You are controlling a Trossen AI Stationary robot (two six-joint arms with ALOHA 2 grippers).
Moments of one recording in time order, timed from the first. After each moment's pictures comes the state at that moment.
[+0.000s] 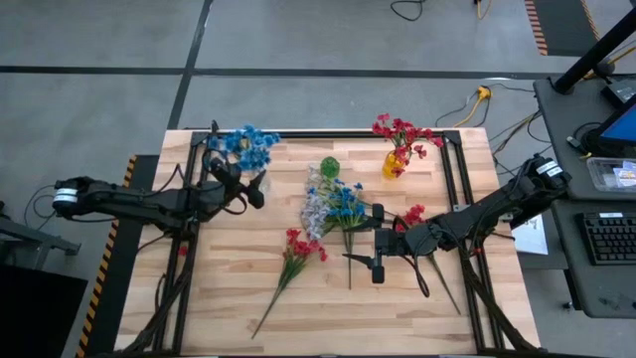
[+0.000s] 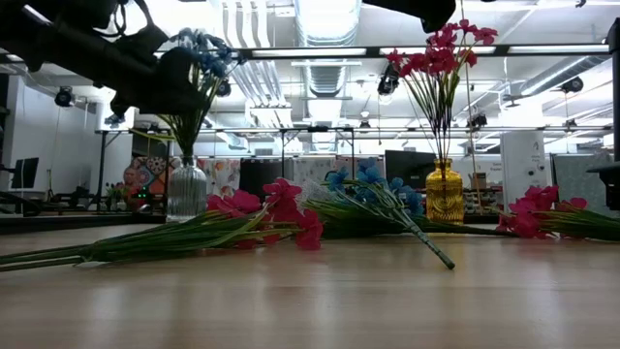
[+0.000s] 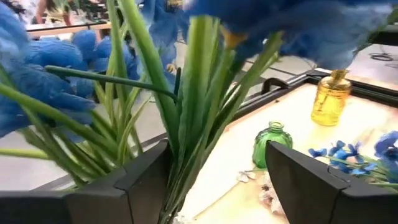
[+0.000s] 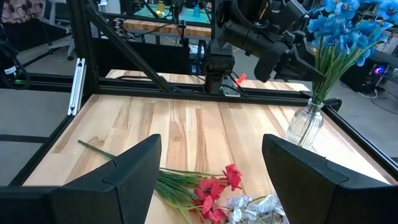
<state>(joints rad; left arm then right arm) 0.03 0.81 0.33 0.24 -0.85 -0.19 0.42 1.35 0.78 0.37 0.47 0.00</state>
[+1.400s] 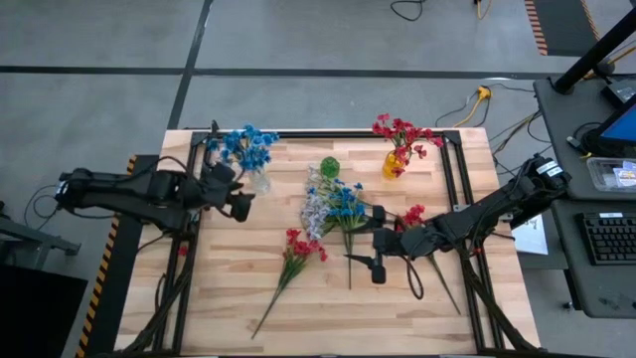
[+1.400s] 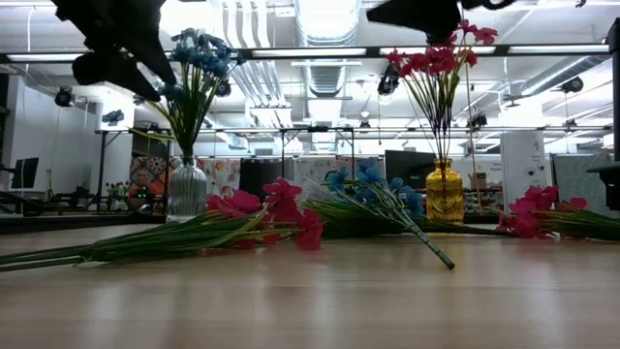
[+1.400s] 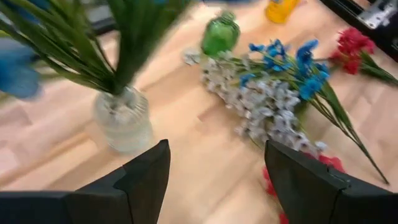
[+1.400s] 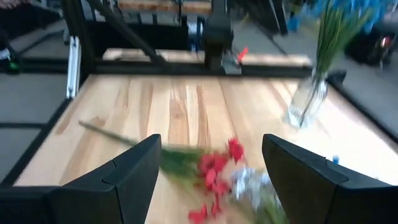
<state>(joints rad) -0.09 0.83 0.84 -0.86 -0.49 -0.84 0.42 1.35 0.78 0.26 0.47 0.10</state>
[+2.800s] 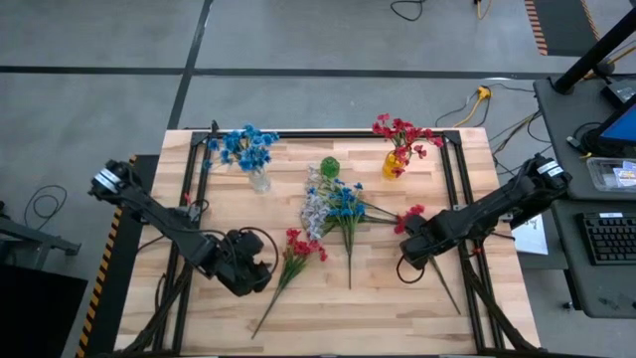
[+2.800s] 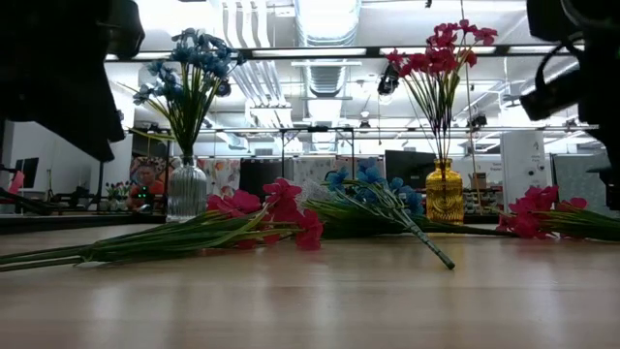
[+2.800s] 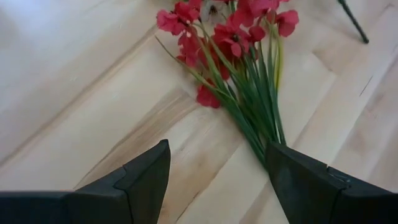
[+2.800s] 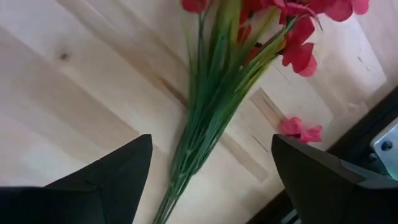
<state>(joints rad) -0.64 1.39 0.84 -0.67 -0.49 -1.32 0.40 1.34 0.76 -1.11 0.07 1.19</state>
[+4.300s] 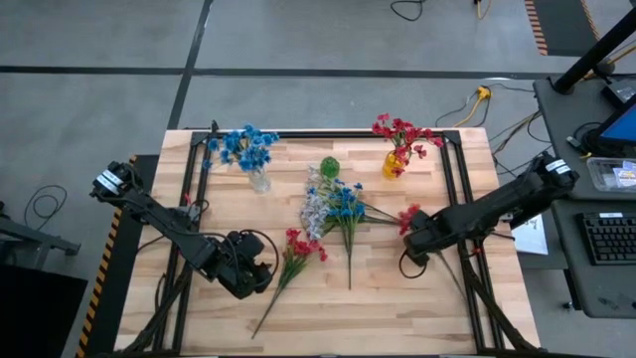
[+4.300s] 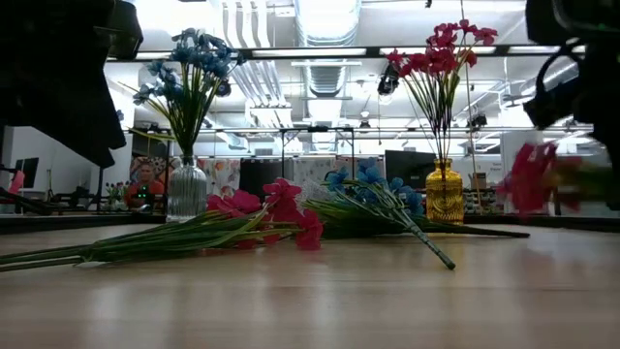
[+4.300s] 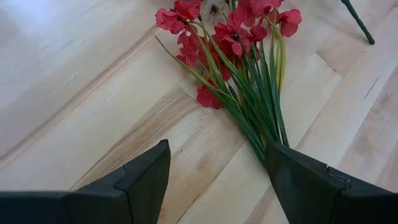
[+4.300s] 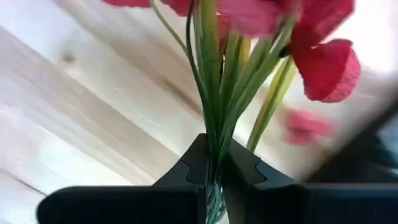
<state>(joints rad) -0.65 1.41 0.84 -0.65 -0.52 -1.34 0.37 1.25 0.73 -1.11 0.03 1.20</state>
